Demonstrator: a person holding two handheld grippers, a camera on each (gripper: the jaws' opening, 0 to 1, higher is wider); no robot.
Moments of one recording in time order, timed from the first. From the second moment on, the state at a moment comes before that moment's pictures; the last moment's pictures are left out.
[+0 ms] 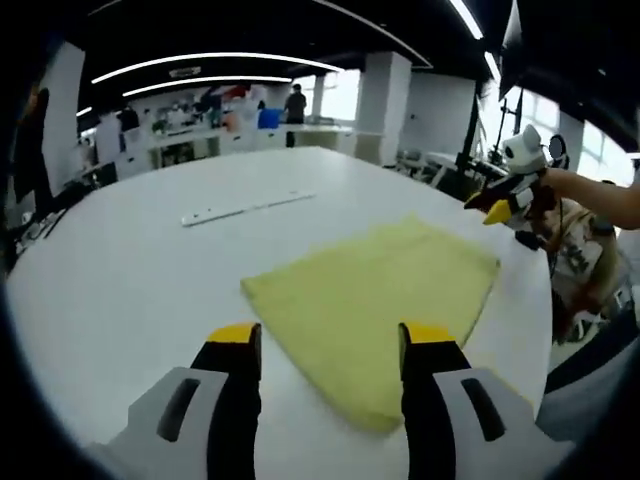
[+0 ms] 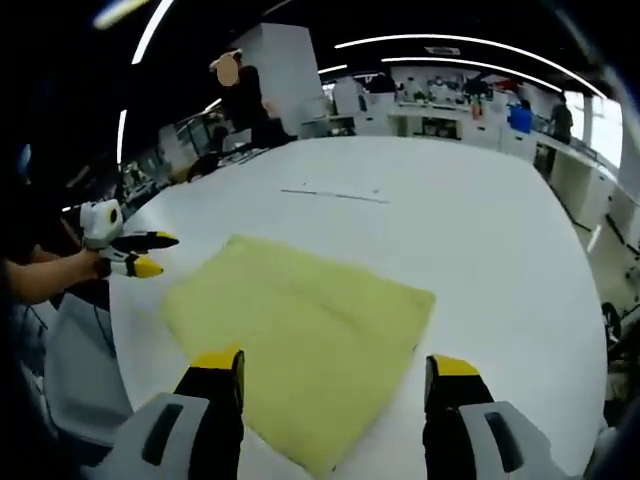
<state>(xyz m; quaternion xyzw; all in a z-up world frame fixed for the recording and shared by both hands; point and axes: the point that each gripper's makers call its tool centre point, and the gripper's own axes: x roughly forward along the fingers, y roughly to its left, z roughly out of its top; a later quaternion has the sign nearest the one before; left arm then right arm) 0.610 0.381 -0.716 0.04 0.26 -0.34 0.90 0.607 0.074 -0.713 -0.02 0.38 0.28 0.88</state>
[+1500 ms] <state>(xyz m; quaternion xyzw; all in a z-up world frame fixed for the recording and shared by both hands) 0.544 0.393 -0.782 -0.04 0.35 -0.32 0.88 0.533 0.056 -0.773 -0.01 0.39 0.27 0.88</state>
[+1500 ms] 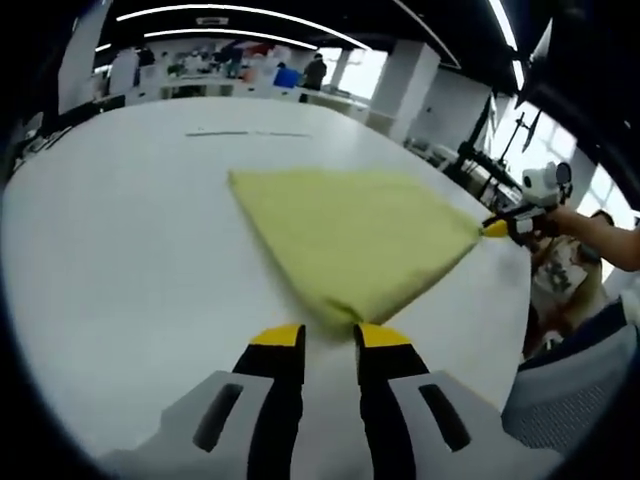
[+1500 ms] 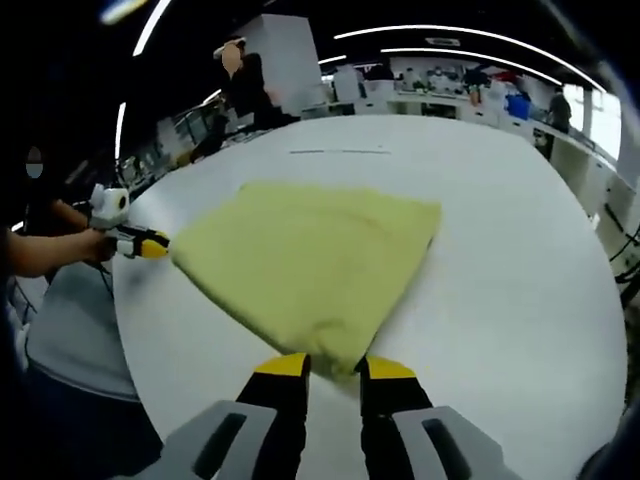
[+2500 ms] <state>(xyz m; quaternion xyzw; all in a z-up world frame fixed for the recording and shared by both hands) 0.553 0.390 -0.774 -0.04 0.33 -0.33 0.89 0.534 0.049 -0.772 -0.06 0.37 0.28 0.88</state>
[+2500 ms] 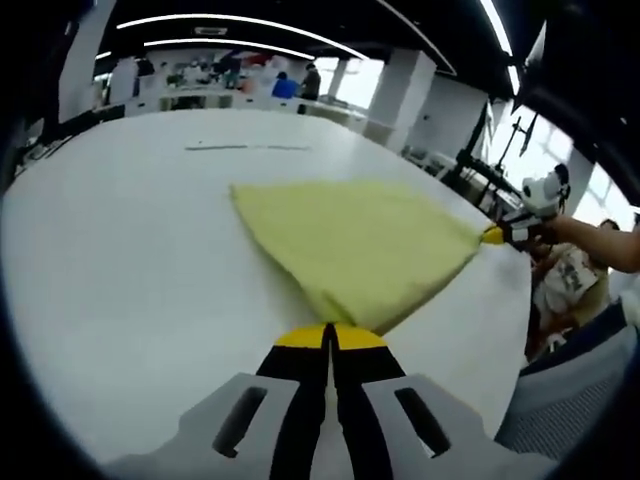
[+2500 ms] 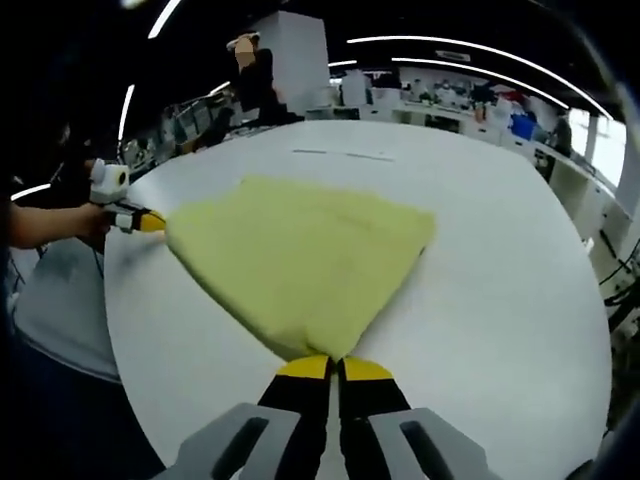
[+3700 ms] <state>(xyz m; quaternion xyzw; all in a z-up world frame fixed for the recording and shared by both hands) 0.555 0.387 -0.769 -0.05 0.34 -0.35 0.87 0.533 0.046 -0.773 -0.11 0.38 0.29 0.87</state>
